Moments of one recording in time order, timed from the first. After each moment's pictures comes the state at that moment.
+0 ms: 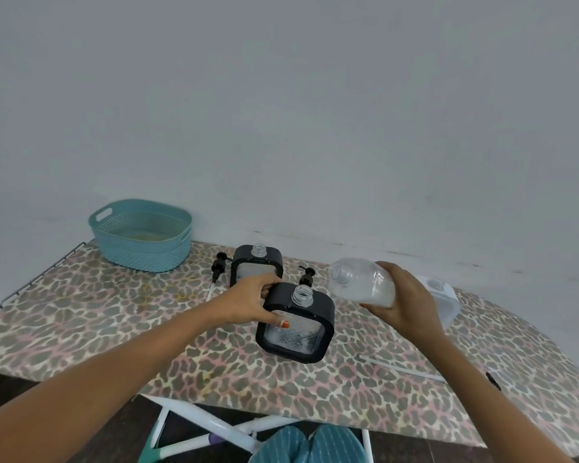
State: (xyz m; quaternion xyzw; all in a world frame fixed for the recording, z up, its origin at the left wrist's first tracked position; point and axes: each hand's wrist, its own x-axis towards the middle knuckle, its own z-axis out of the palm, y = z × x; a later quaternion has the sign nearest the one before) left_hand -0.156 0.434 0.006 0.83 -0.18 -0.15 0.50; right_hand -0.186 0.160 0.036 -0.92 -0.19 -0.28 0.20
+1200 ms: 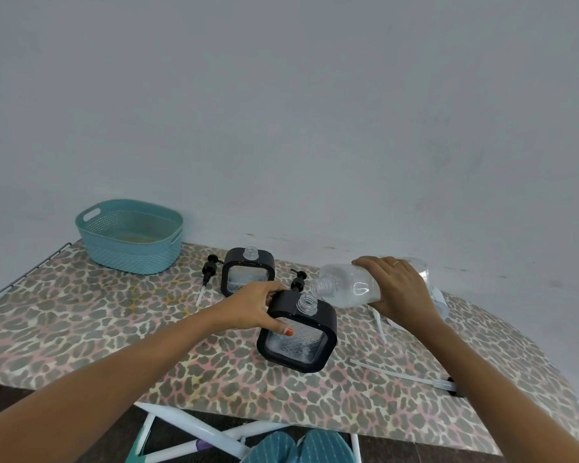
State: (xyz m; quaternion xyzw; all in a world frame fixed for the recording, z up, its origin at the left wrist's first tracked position) left_hand -0.150 0.418 0.003 0.85 -0.21 -0.15 0.46; right_hand -0.154 0.148 0.045 -0.86 -0.31 -0.39 -0.04
